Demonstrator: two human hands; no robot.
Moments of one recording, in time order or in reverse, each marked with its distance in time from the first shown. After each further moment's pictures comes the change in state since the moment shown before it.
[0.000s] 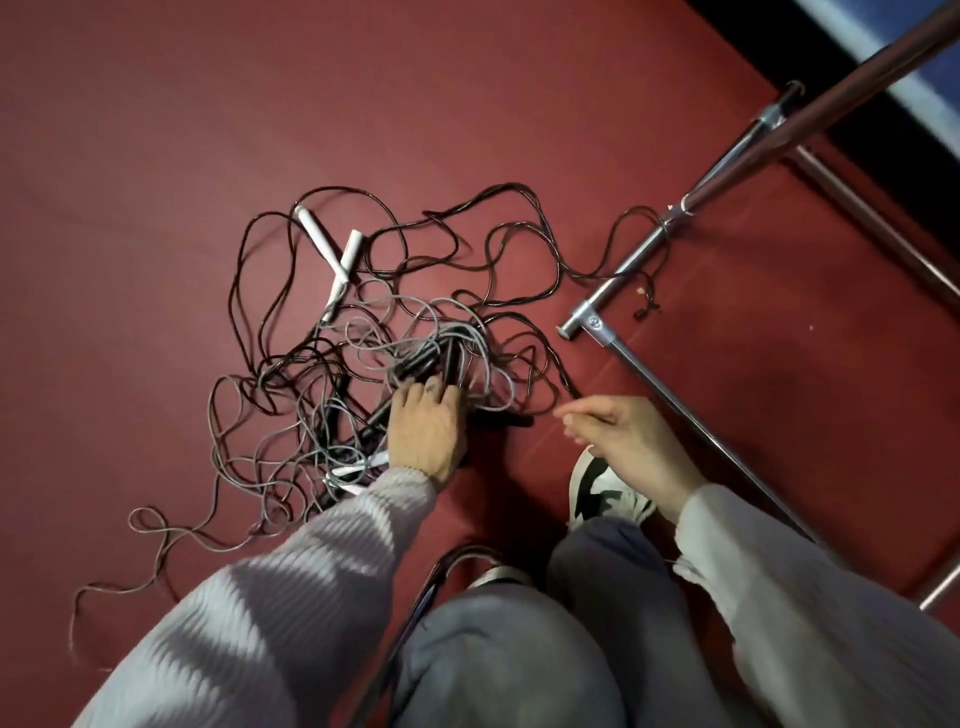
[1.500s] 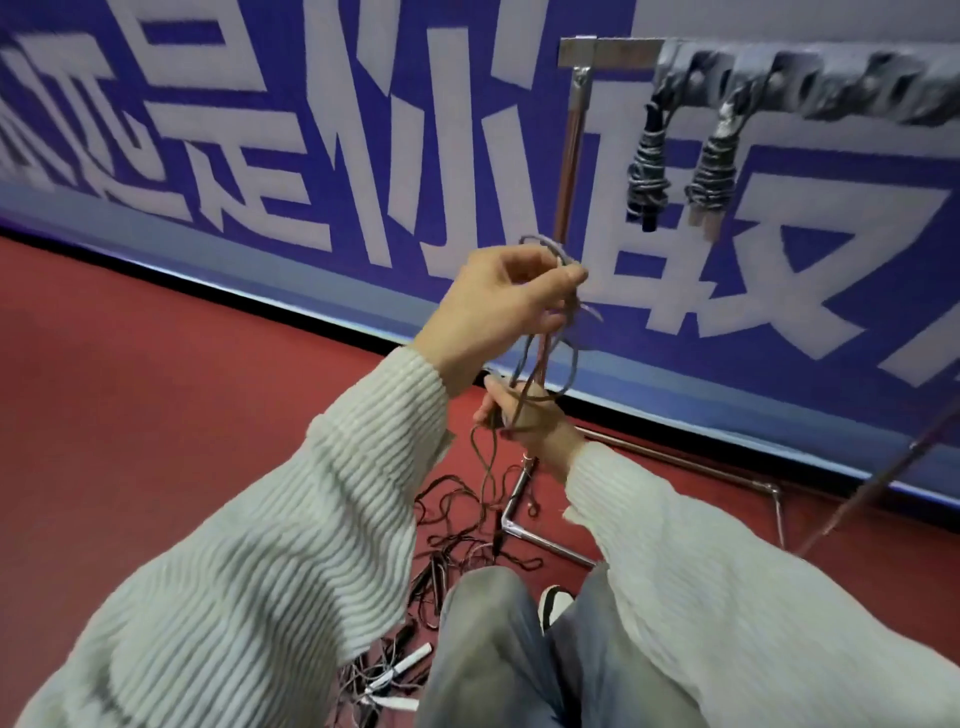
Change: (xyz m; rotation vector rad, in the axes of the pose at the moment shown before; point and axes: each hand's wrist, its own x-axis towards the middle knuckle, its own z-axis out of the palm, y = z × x) left_hand -0.288 0.166 -0.576 -1.161 0.091 0.776; right_hand -0.366 -0.231 -0.006 0.300 0.542 -0.607
